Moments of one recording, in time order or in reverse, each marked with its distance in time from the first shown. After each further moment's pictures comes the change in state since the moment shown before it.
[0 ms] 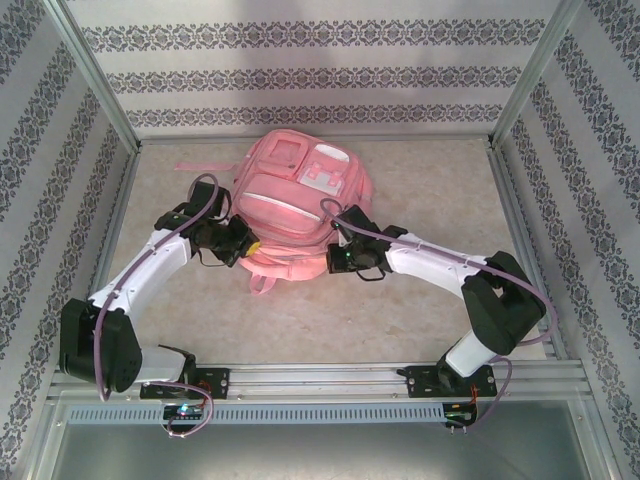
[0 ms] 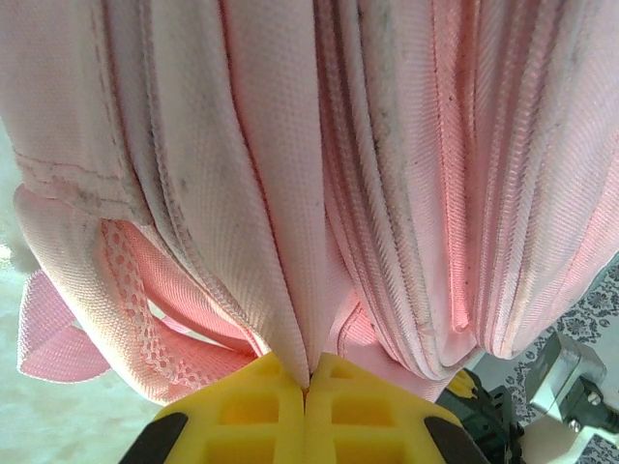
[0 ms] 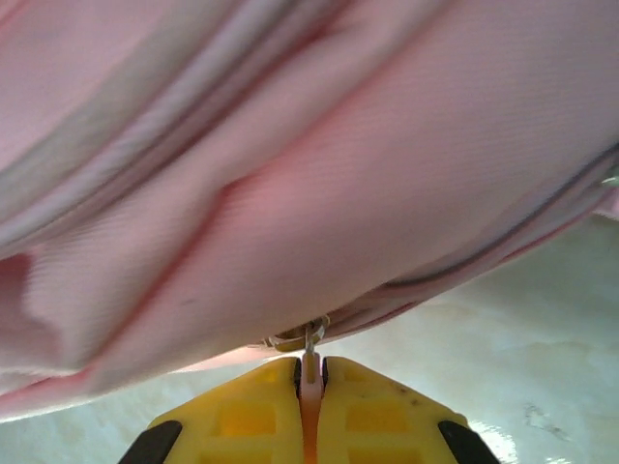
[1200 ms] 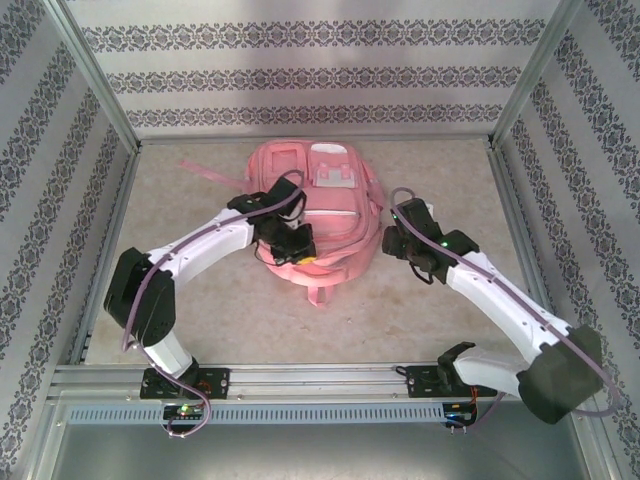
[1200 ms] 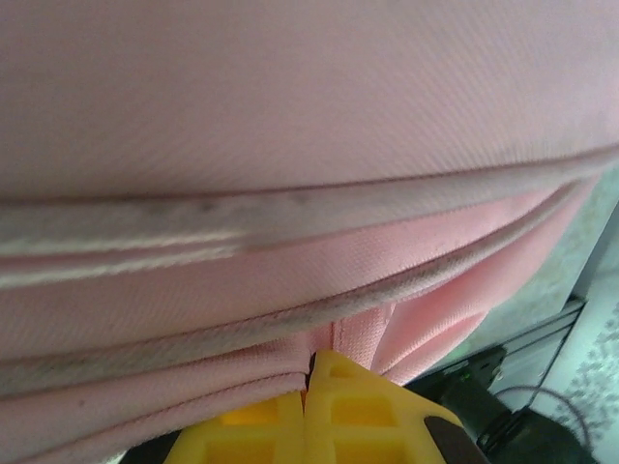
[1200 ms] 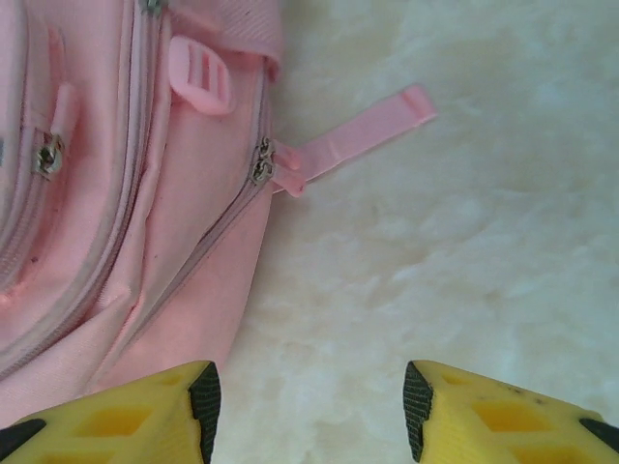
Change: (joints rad) left arm -0.397 0.346 0.322 -0.092 -0.001 0.254; right arm -0.200 -0.447 -0.065 -0.295 0.428 0.037
